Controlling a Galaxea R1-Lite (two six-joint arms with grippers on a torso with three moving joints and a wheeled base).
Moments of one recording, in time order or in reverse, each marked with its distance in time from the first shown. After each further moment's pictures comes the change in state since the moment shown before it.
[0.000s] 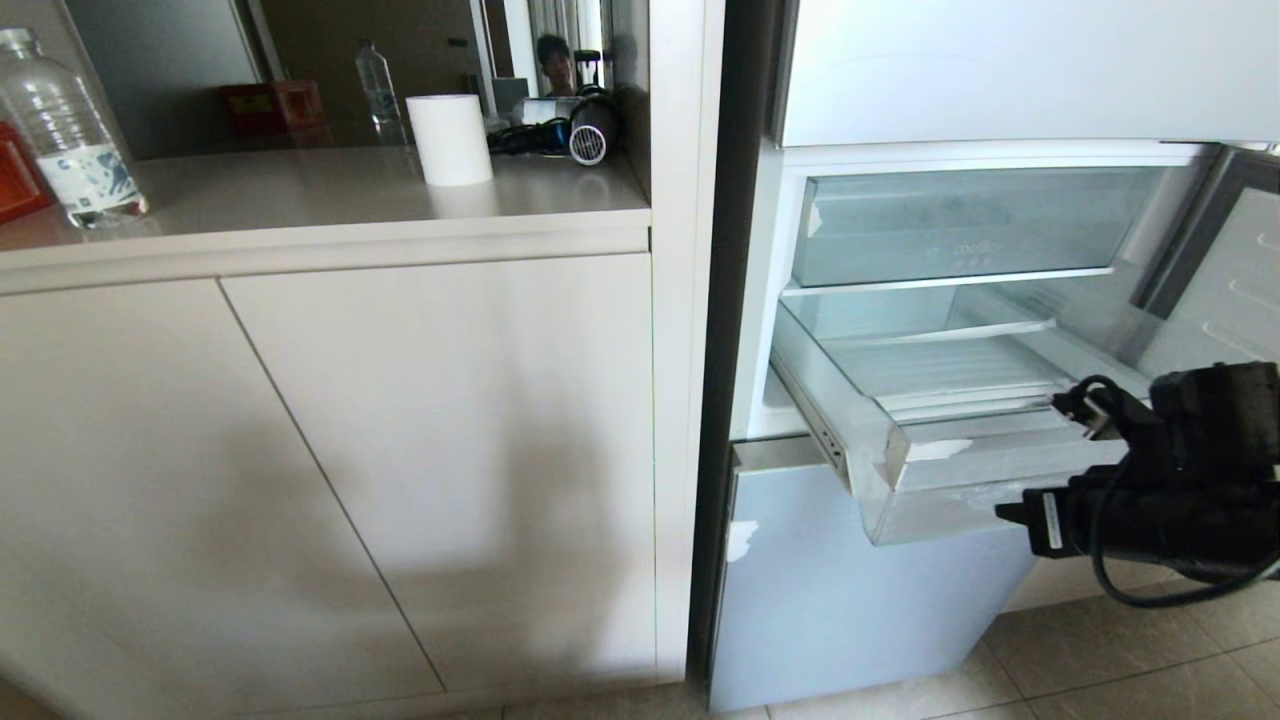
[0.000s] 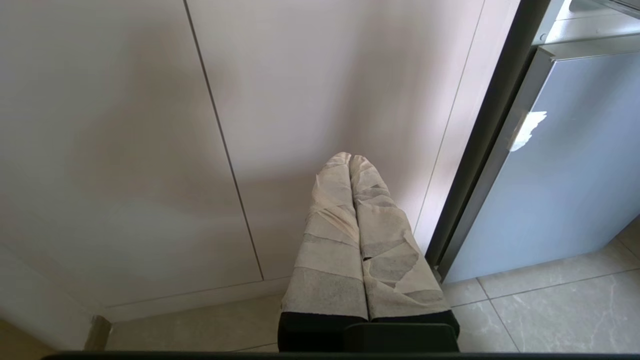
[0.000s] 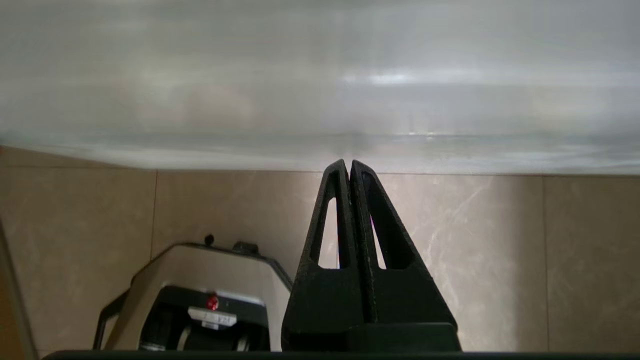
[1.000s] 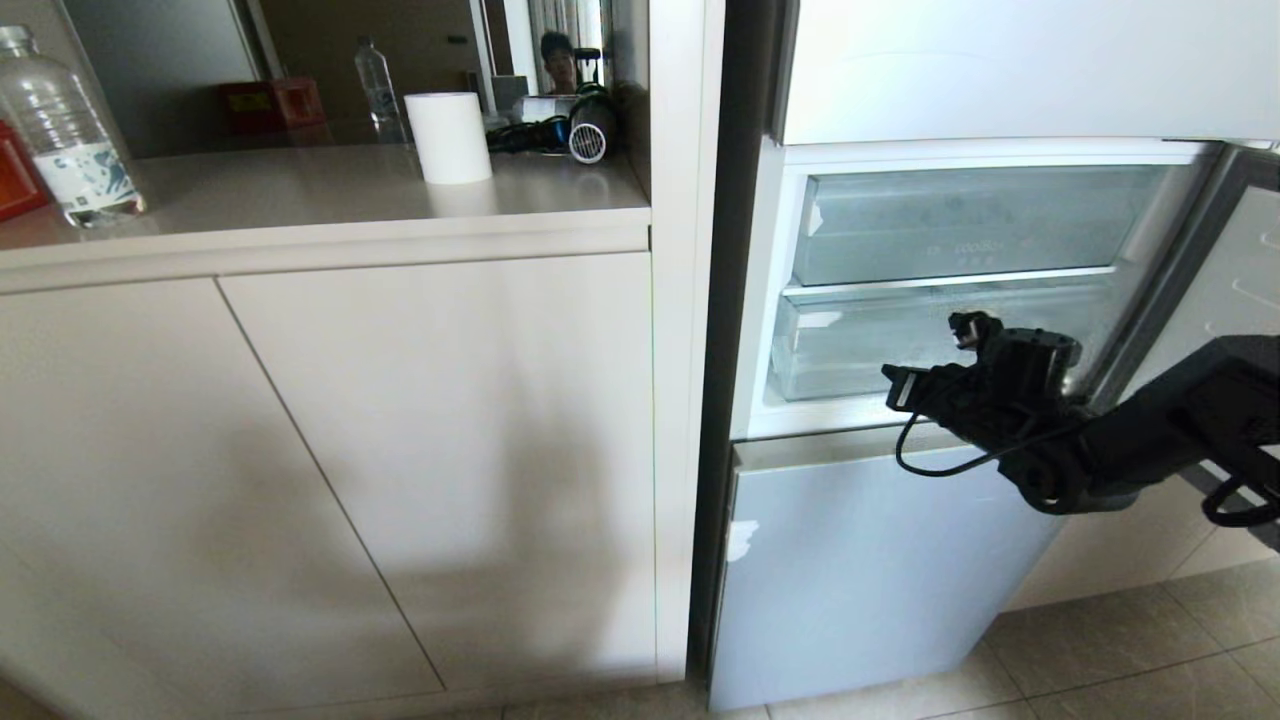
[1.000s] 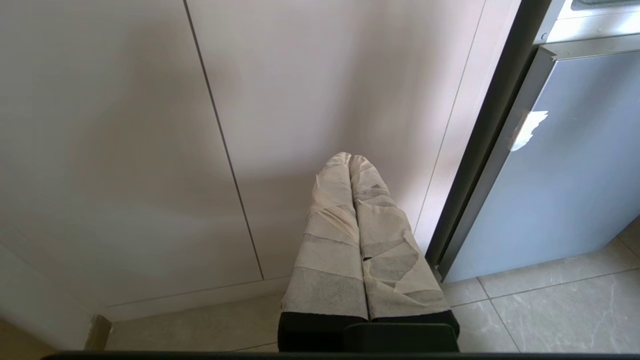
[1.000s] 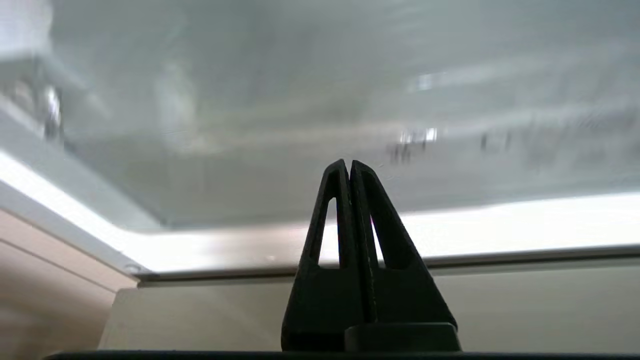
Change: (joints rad) left arm 0.000 0.000 0.000 0.000 0.000 0.000; right arm 0.017 0.667 -0.510 -0.746 0.028 0.209
